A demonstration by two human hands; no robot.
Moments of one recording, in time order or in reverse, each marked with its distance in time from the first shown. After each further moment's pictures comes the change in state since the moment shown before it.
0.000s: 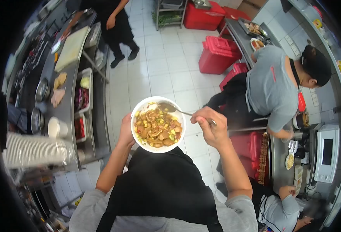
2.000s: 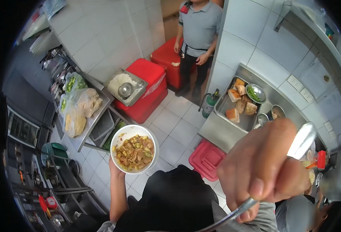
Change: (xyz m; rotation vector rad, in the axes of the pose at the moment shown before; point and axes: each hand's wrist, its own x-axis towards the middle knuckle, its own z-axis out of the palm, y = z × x) left_hand 1.076 0.224 0.392 -0.028 -0.279 -0.166; right_hand 0.780 0.483 -0.331 0.722 0.303 -0.144
